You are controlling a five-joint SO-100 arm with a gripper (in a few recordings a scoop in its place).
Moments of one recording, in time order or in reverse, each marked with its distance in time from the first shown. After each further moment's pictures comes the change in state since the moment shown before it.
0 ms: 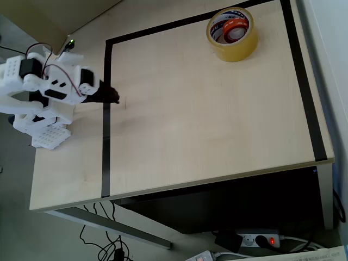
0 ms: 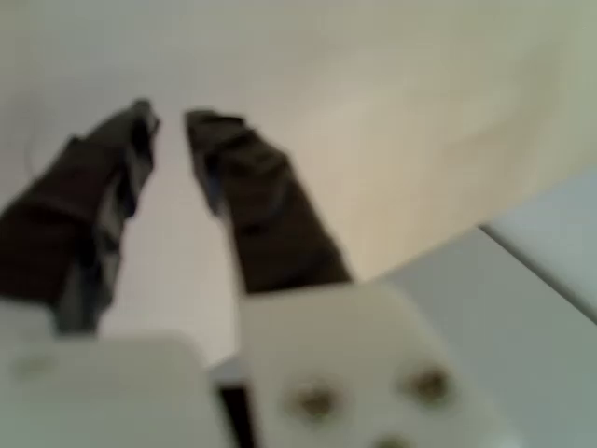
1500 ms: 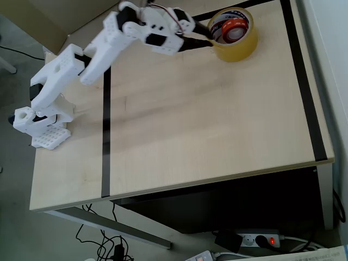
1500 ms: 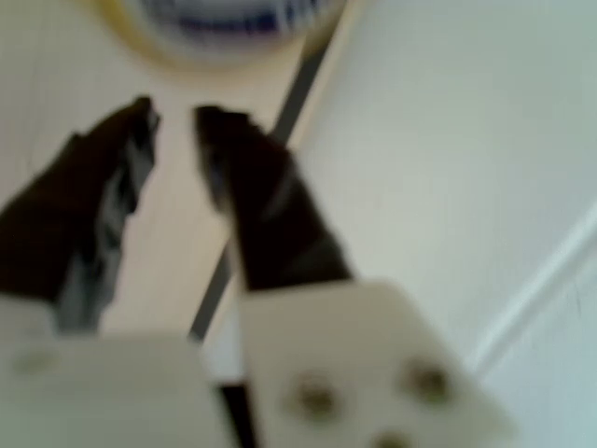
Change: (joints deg) arm -7.3 -132.5 -162.8 20.8 -9.1
